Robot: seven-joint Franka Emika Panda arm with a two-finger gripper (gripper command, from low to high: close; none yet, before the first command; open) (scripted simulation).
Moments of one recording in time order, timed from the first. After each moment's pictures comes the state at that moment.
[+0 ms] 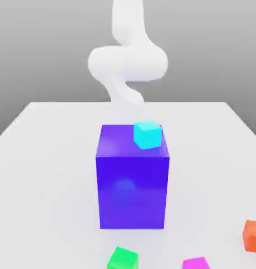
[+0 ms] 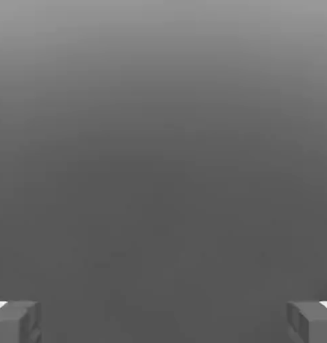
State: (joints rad) arm 0.00 -0.71 0.02 -2.30 -0.01 2.33 0.81
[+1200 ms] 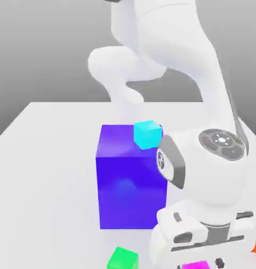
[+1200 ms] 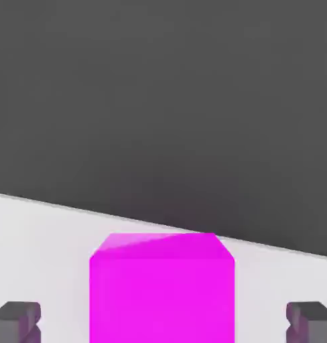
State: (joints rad) arm 0.12 0.55 0.12 -2.21 -0.17 2.75 0.98
